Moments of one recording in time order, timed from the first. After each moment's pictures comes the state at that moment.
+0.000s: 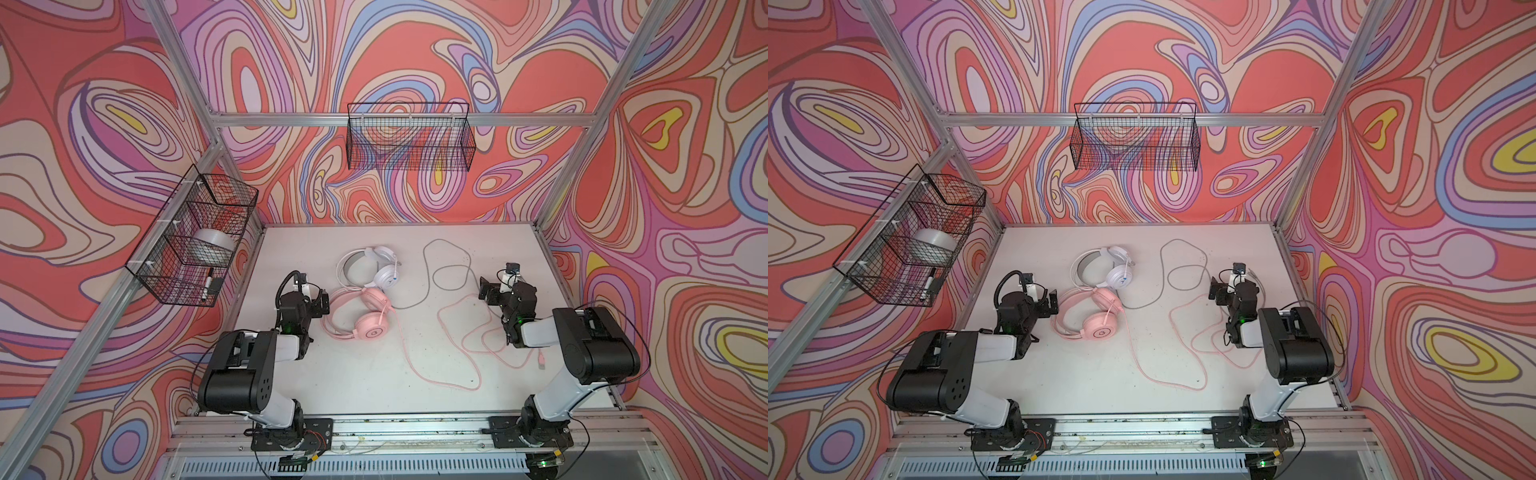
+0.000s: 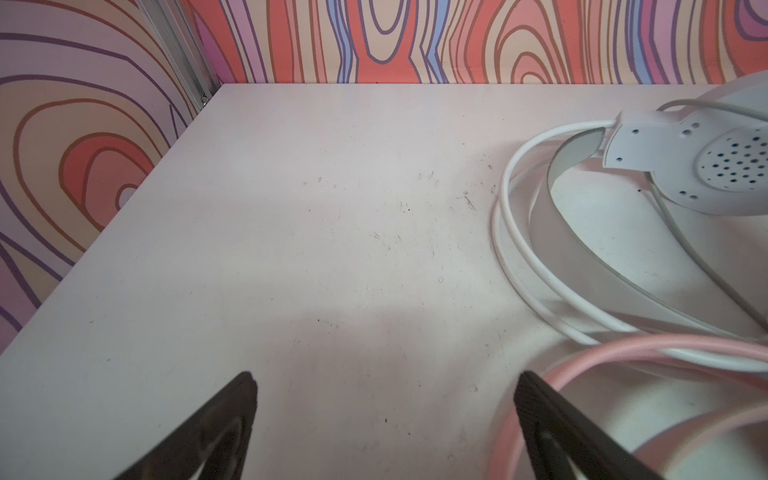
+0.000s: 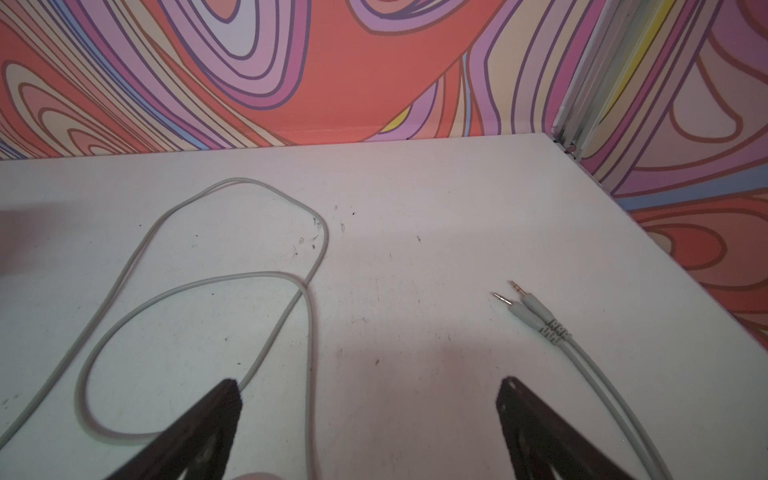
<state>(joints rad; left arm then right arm) 0.00 1.53 0.37 0.75 -0.05 -0.03 0.00 1.70 0.46 0.93 0.02 0.05</state>
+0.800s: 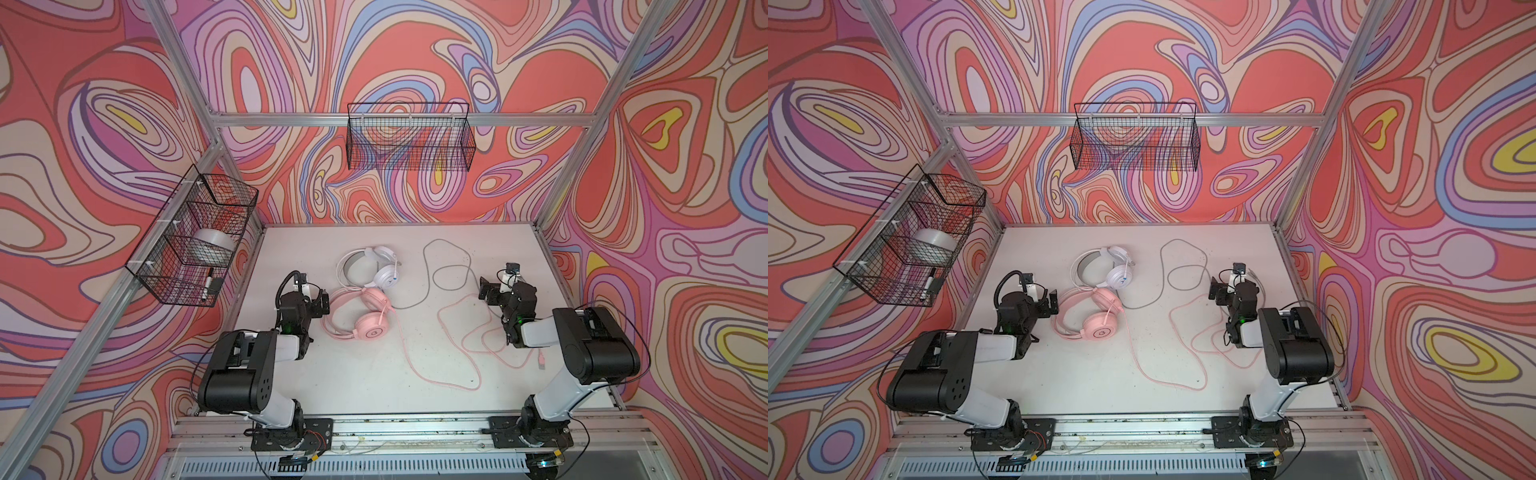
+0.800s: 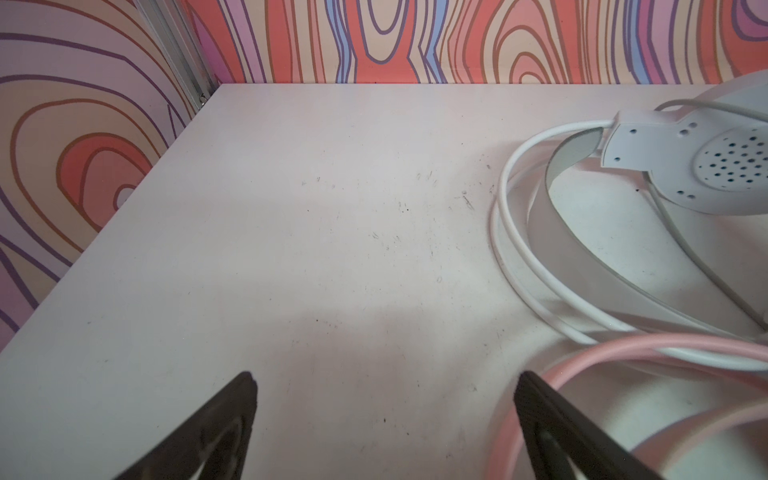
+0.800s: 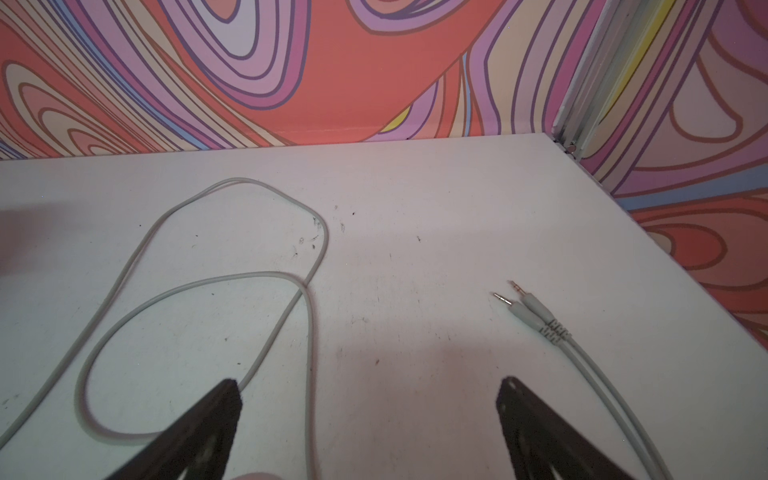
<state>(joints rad) 0.00 1.53 0.37 0.75 -0.05 -0.03 0.00 1.70 0.46 0.93 0.02 0.05</state>
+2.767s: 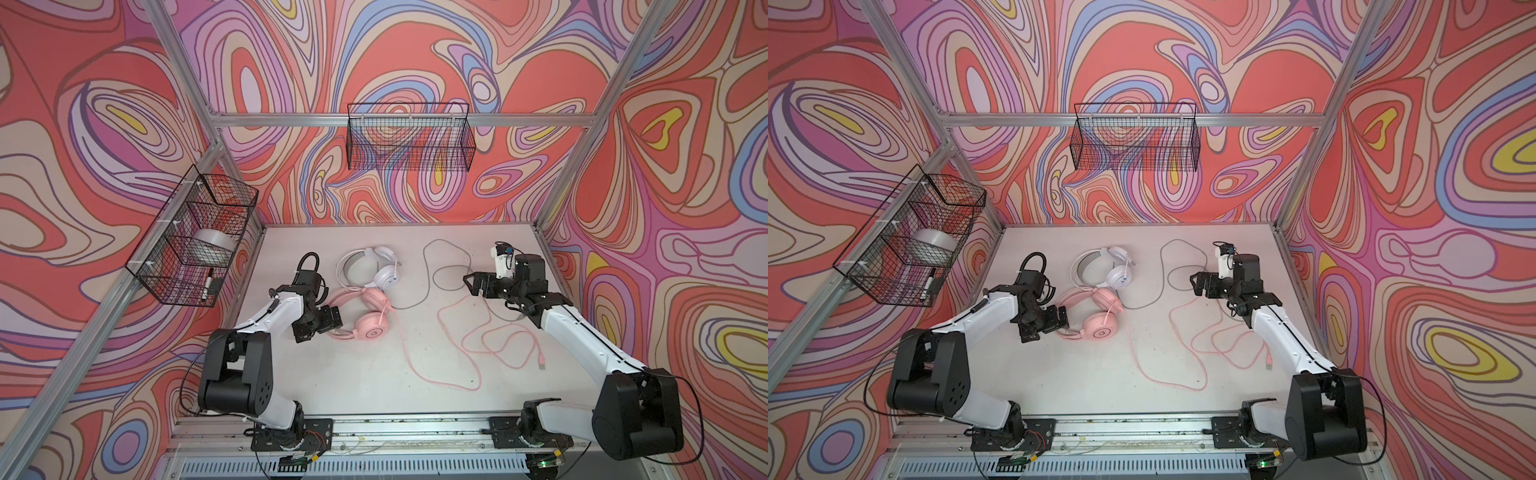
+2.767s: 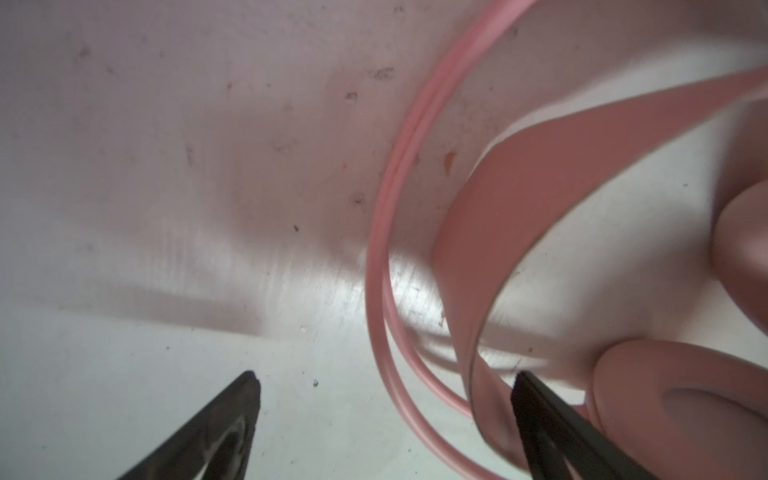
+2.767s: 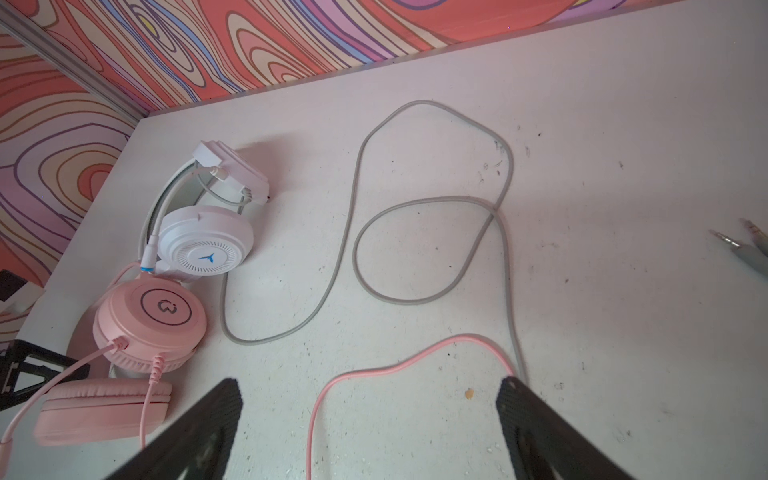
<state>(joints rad) -0.10 1.55 0.91 -0.78 0.12 -0.46 0.08 1.28 0.84 -0.21 -0.32 0.19</state>
